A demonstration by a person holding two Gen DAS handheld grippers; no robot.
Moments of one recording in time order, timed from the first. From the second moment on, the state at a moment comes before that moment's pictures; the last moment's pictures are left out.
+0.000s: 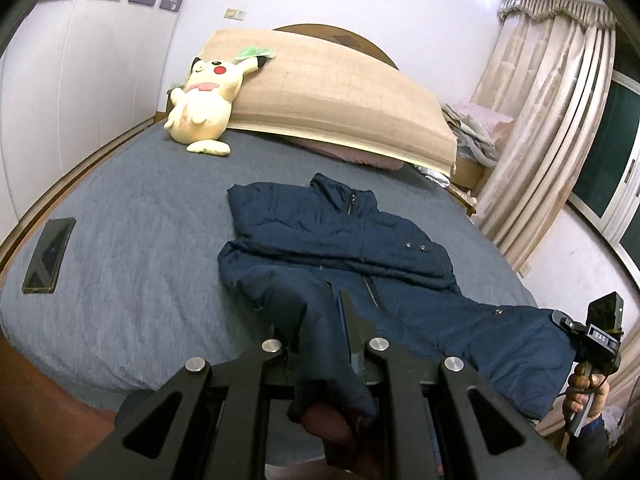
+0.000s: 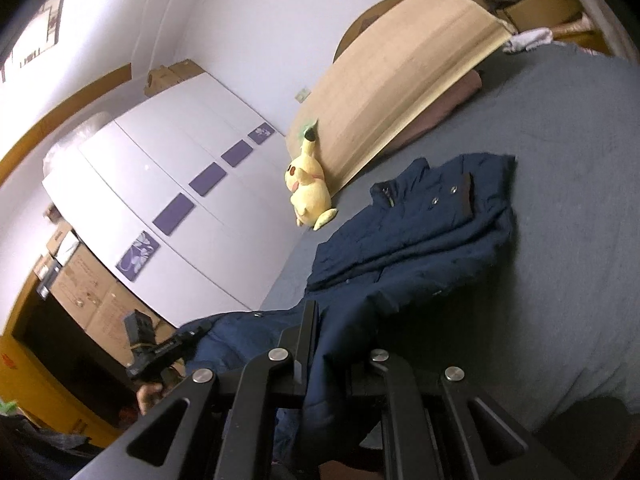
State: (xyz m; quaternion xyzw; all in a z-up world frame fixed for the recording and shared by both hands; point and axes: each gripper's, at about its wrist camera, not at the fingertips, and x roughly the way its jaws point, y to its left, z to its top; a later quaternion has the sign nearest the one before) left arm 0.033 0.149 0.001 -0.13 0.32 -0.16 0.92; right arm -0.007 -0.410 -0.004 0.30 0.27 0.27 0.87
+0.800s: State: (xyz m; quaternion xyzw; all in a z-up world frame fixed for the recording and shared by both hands) left arm 0.087 0.142 0.011 -0.14 0.32 -0.11 0.93; right arm 0.031 -0.396 0.034 0.26 0.24 0.19 0.91
